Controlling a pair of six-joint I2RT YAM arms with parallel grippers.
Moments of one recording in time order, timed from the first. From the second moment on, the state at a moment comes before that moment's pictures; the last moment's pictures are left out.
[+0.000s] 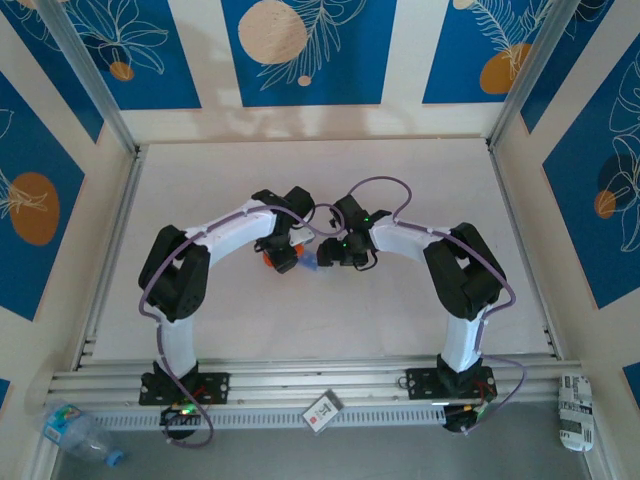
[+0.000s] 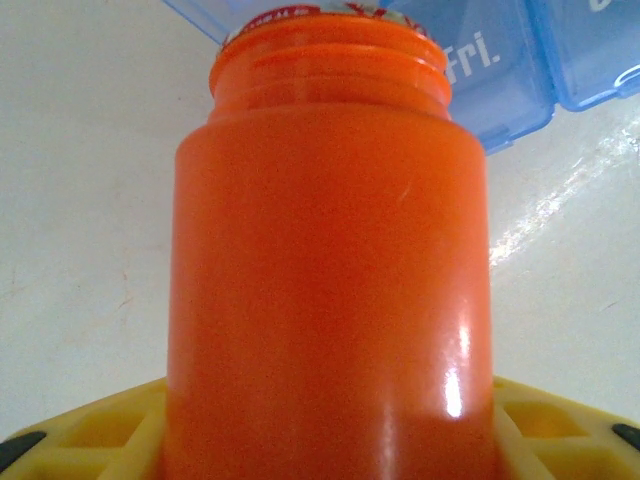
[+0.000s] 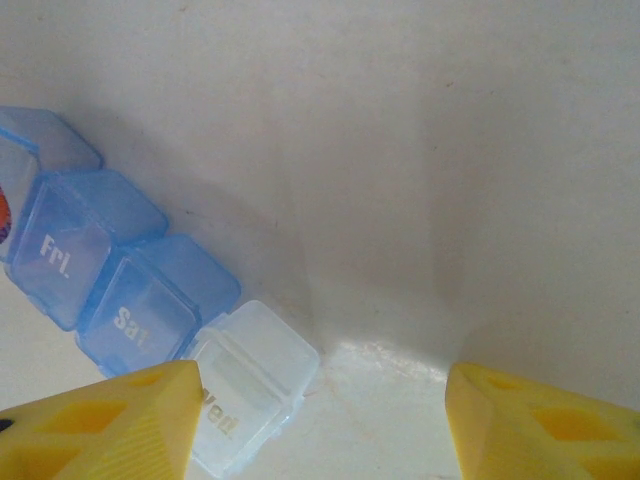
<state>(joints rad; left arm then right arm) -0.66 1.92 1.48 -1.07 -0.15 0.29 0.61 1.85 1.16 -0.53 -0.21 0.50</state>
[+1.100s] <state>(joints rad) -0.65 1.92 1.51 -1.12 -0.12 0.30 0.60 1.85 1.14 -0.50 -0.28 0.55</state>
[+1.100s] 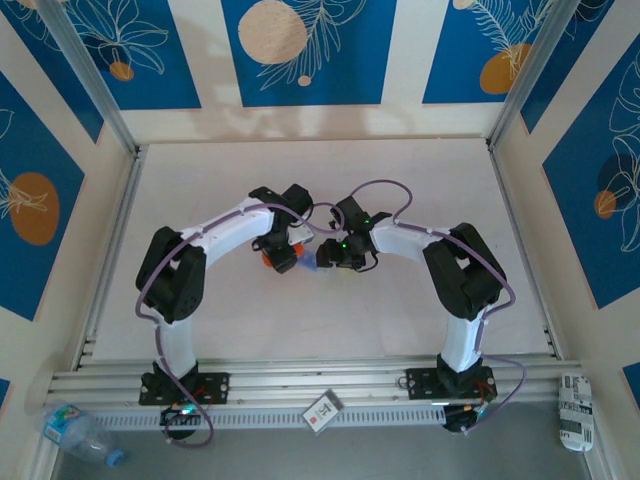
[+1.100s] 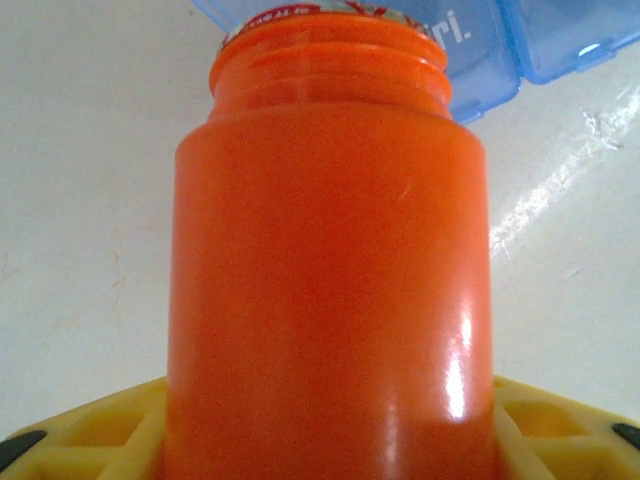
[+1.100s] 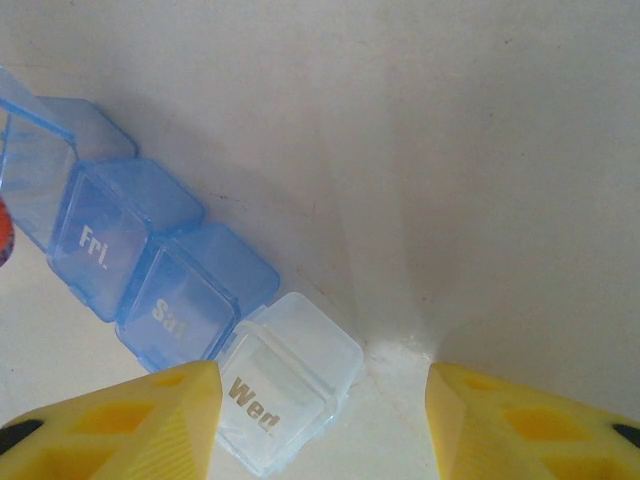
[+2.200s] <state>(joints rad) -0.65 1.92 1.54 -1.15 -0.15 0.30 0.60 1.85 1.14 -0.49 -0.29 0.56</state>
